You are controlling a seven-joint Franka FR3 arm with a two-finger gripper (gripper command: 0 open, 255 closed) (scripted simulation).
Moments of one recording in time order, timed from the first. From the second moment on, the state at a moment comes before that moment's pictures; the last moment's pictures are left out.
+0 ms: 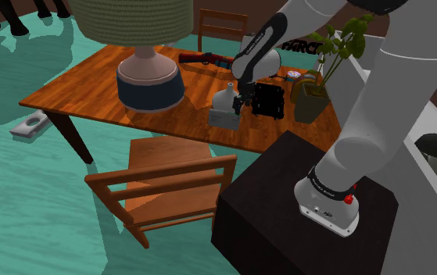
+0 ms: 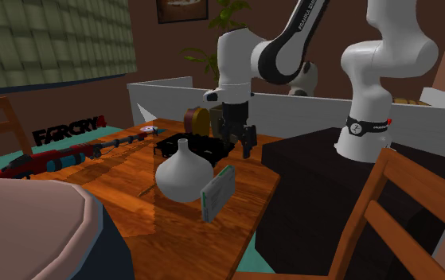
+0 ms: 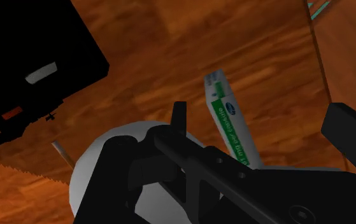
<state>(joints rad) -0.06 0.21 -0.21 -2.42 0.05 2.58 -0.43</state>
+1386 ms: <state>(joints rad) -0.09 0.40 -0.17 -2.37 0.12 2.70 -0.49</state>
